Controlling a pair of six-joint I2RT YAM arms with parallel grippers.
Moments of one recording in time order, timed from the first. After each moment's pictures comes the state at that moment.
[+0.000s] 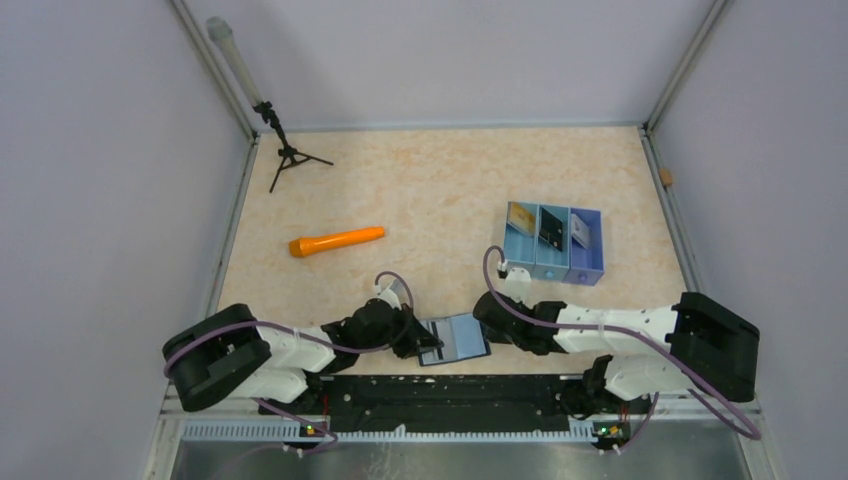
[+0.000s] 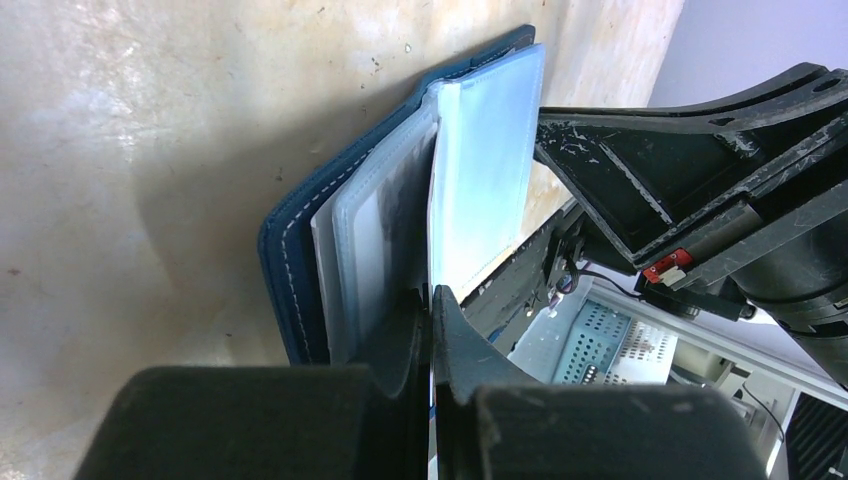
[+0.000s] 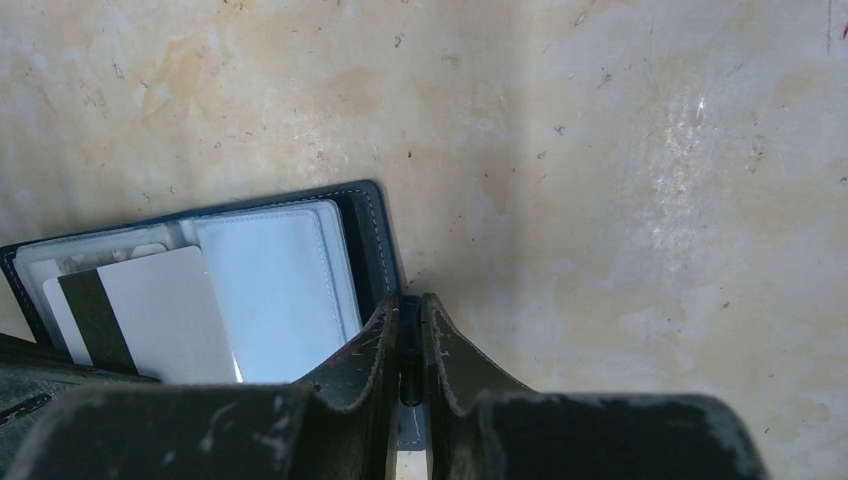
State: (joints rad) left arm -0.98 1.27 0.13 0.59 0.17 -1.36; right arm 1.14 1.28 0.52 -0.31 0.43 1.10
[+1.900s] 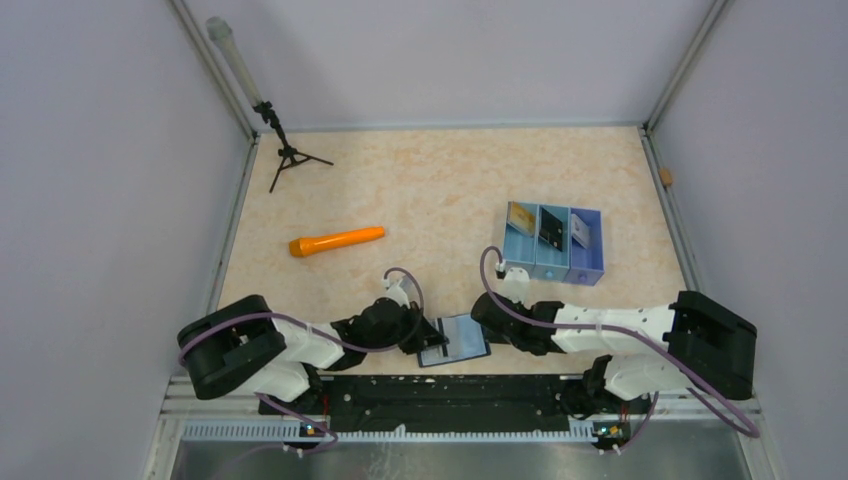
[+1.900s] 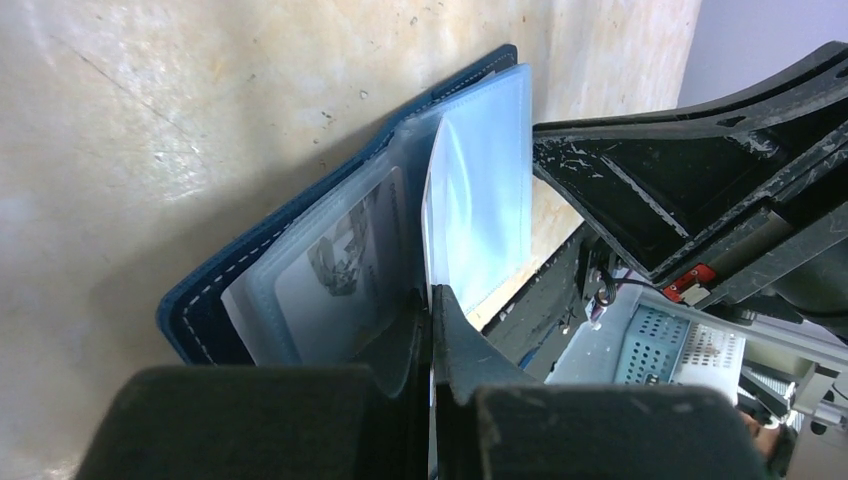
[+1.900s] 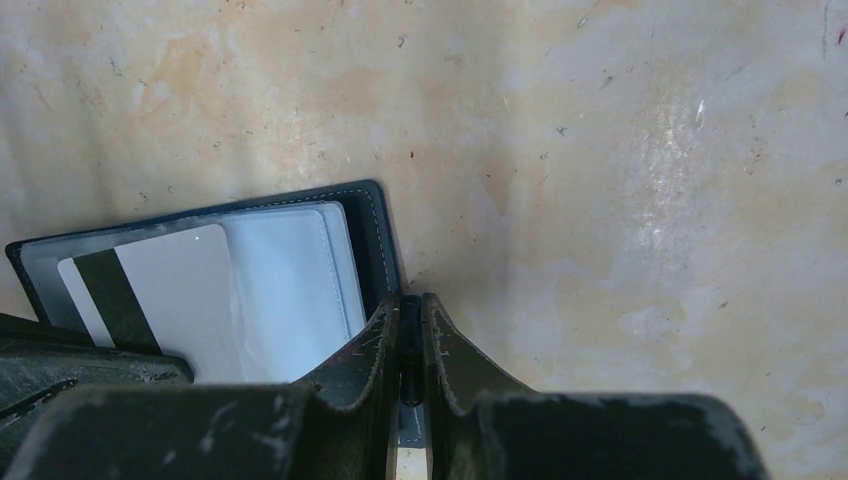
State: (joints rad) left arm -1.01 1.37 0.18 0.64 0.11 -1.23; right arm 1.15 1.29 0.53 -0.32 0.45 1.10
